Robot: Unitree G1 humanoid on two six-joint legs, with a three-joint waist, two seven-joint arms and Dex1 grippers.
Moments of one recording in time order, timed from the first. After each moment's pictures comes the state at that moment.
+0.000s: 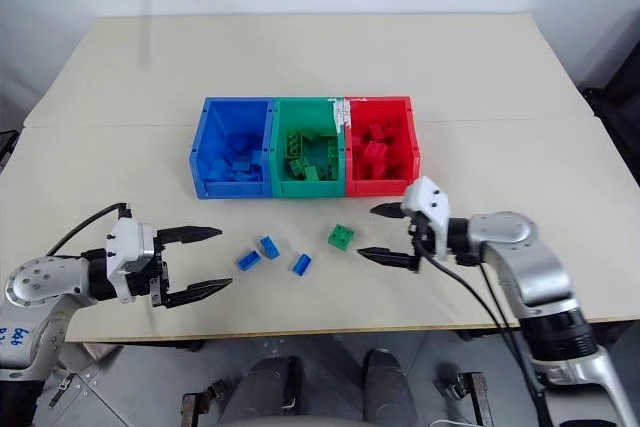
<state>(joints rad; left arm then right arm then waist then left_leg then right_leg) 0.06 0.76 0.23 -0.28 -0.46 0.18 -1.06 -0.37 -0.62 0.15 -0.11 0.35 0.46 1.06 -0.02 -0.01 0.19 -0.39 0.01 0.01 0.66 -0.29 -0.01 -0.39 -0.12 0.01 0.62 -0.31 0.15</state>
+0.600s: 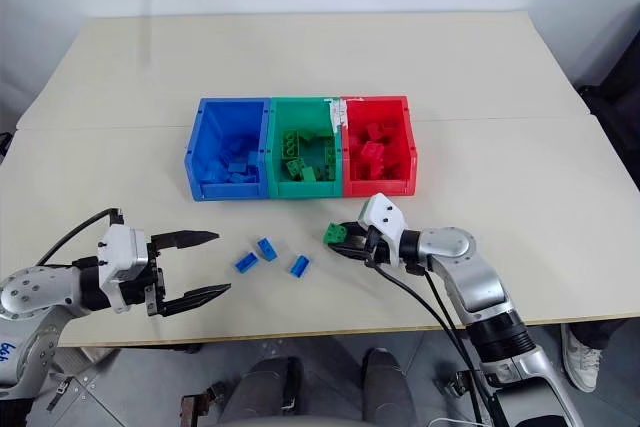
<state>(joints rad) 0.11 0.76 0.26 -0.35 -0.48 0.22 -1.04 -0.38 -0.46 0.20 -0.01 0.29 0.32 1.00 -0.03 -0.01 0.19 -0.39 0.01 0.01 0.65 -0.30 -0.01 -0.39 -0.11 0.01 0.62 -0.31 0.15</state>
